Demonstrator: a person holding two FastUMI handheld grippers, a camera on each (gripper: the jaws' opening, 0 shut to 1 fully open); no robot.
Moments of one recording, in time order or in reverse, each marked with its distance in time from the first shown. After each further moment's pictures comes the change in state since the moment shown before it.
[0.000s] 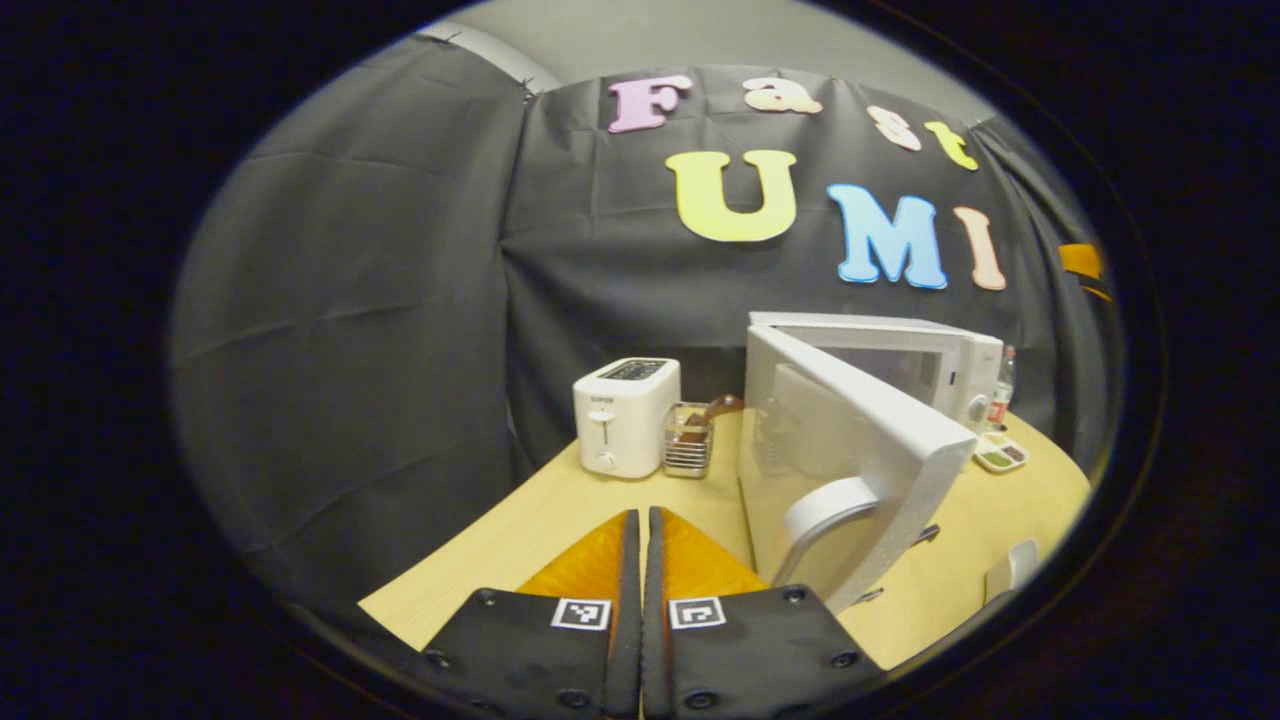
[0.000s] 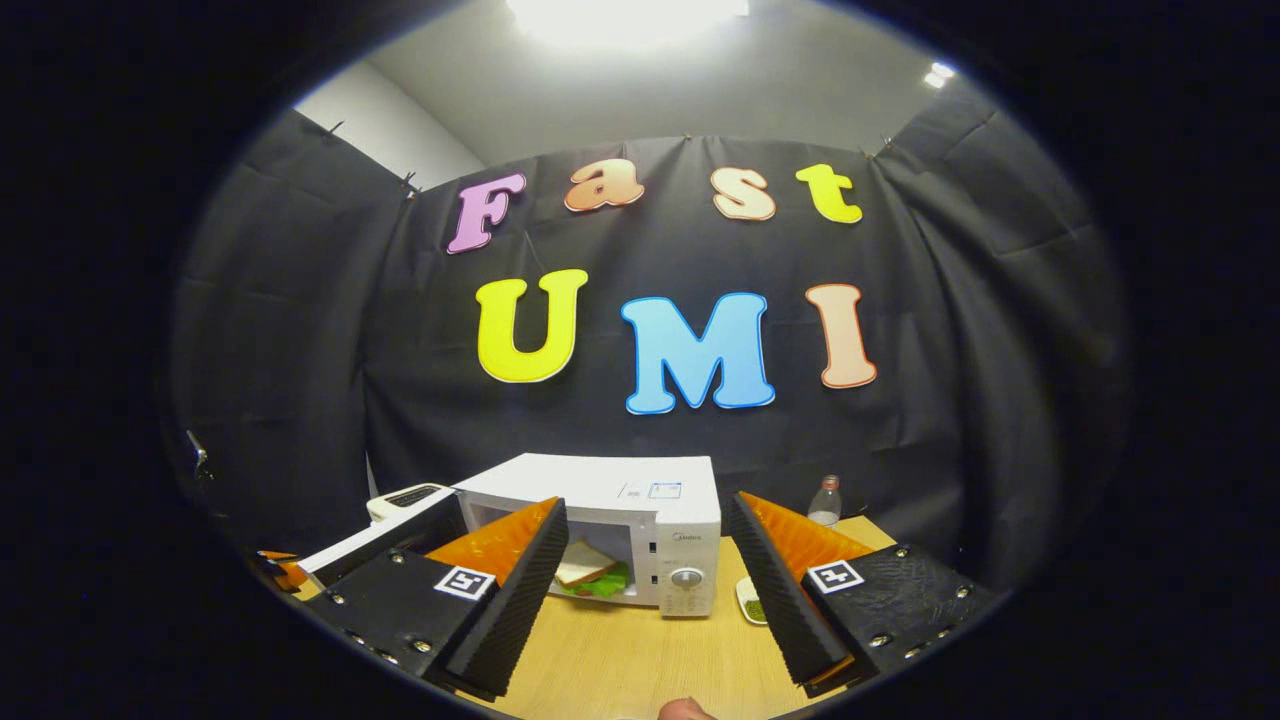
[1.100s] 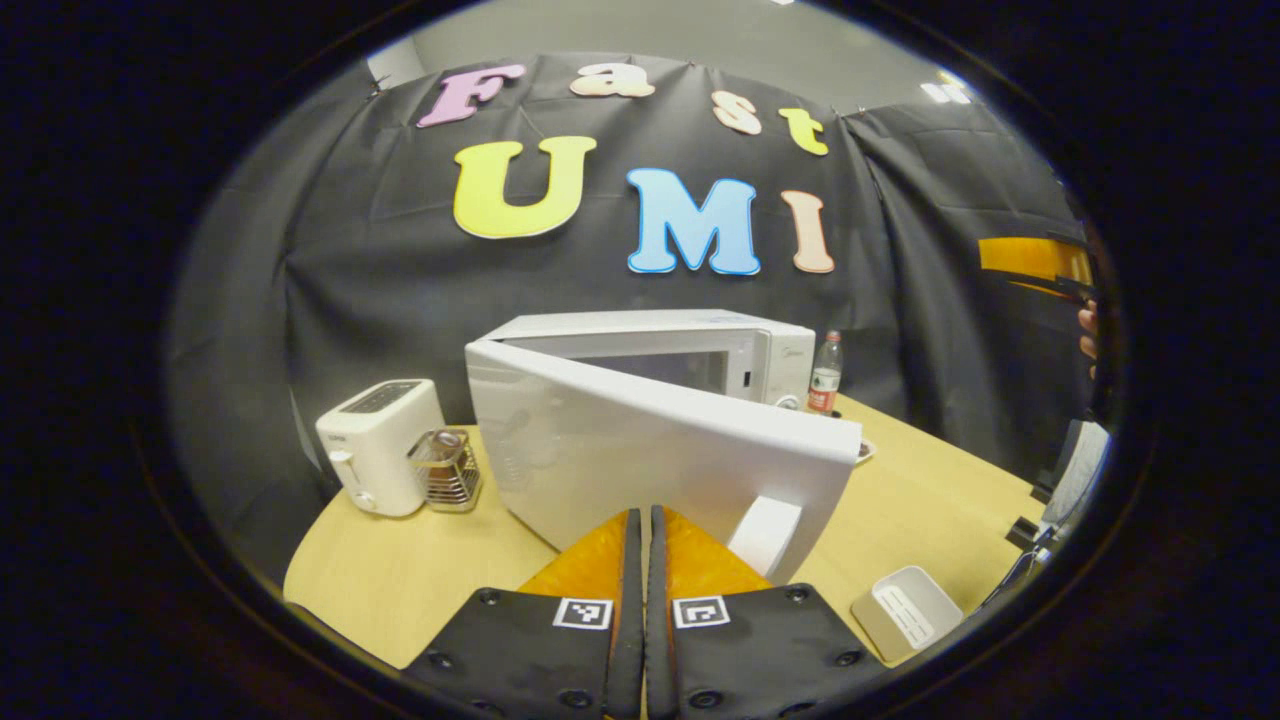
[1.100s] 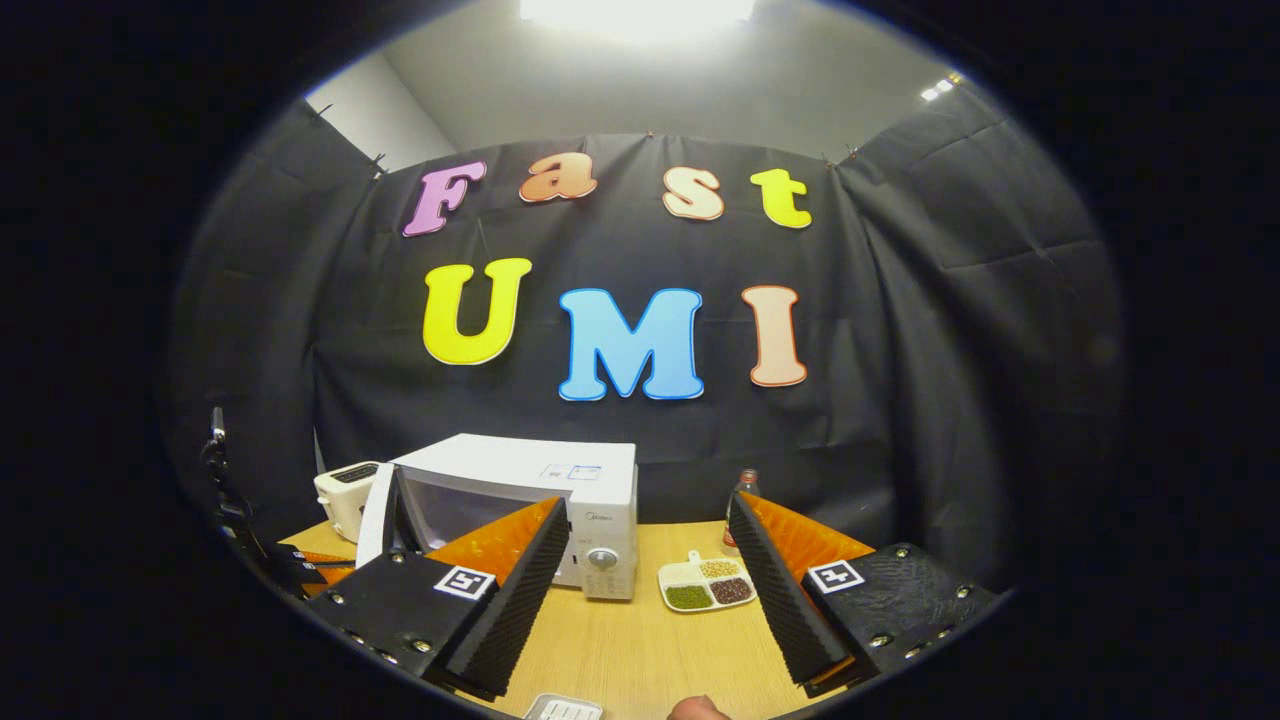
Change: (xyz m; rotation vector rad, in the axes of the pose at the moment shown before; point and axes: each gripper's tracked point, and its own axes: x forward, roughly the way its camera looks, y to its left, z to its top) left arm 0.037 -0.219 0.034 0.085 -0.003 -0.520; right arm -0.035 -0.074 0.001 -0.064 0.044 -0.177
